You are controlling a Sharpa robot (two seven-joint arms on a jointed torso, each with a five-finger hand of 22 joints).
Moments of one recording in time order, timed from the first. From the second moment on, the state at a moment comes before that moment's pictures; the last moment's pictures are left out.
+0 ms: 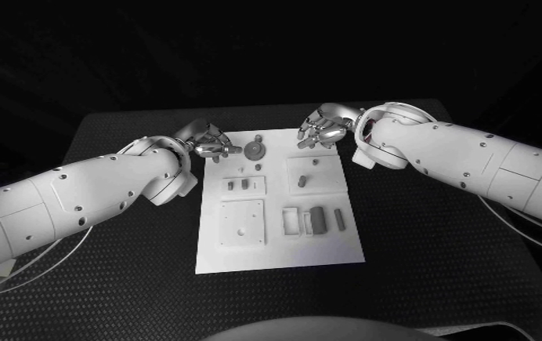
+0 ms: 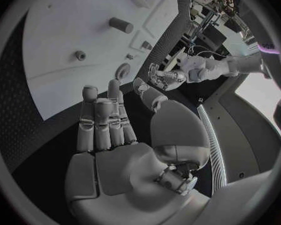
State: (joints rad) left arm 1.26 -0.69 -0.16 1.32 -0.90 -0.40 -0.13; left_hand 0.97 -0.18 0.50 -0.12 0.18 0.92 0.14 0.32 0.70 1.05 0.07 0.54 0.38 0.92 0.00 1.08 0.31 0.01 1.07 -0.11 0.07 1.18; right arm 1.21 -0.69 0.03 1.21 -1.15 -0.05 0.01; right_hand 0.99 -0.11 0.56 -0.22 0.05 0.88 0.14 0.25 0.60 1.13 0.04 0.44 0.63 1.14 -0.06 1.33 0.72 0.25 1.07 0.03 0.78 1.31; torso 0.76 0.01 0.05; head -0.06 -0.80
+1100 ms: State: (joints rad) left arm 1.26 -0.52 -0.22 1.19 -1.57 -0.41 0.03; left_hand 1.21 -0.17 0.50 -0.28 0.12 0.92 0.10 0.25 0.54 1.11 0.06 0.14 0.23 1.22 -0.05 1.32 0.49 0.03 1.39 -0.15 0.31 1.31; right arm 1.21 -0.68 0.03 1.20 -1.15 -0.05 0.01; right_hand 0.99 -0.11 0.56 -0.22 0.05 0.88 0.14 0.24 0.60 1.13 0.04 0.44 0.63 1.14 -0.06 1.33 0.72 0.24 1.07 0.03 0.78 1.31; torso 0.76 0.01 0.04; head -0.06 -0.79
